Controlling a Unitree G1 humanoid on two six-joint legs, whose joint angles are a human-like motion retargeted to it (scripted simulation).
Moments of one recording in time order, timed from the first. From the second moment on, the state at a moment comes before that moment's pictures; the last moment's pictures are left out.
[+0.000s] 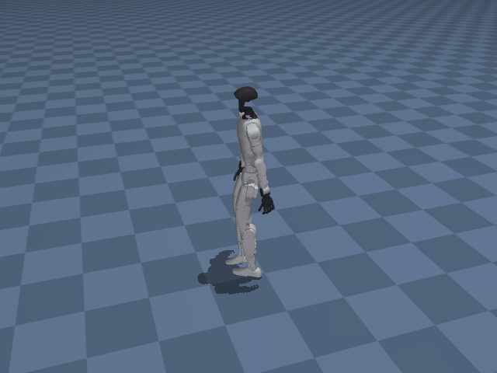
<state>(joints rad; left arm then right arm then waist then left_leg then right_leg) 0.10 0.15 0.37 1.56 0.05 0.00 0.04 -0.03 -0.12 -0.19 1.49 -0.26 -0.06 -0.02 0.12 -0.14 0.17 0.03 -0.15 -0.05 0.14 -0.25 0.10 -0.03 -0.04 0.19 0.08 0.10 0.11</state>
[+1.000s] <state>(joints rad) -0.06 0.09 0.10 1.42 0.15 -0.05 0.03 0.03 -0.13 -0.32 1.68 -0.15 0.06 -0.05 0.13 -0.01 0.03 0.22 0.01 0.84 0.03 -0.33 -0.06 0.02 -0.04 -1.18 0.01 -0.12 -0.11</state>
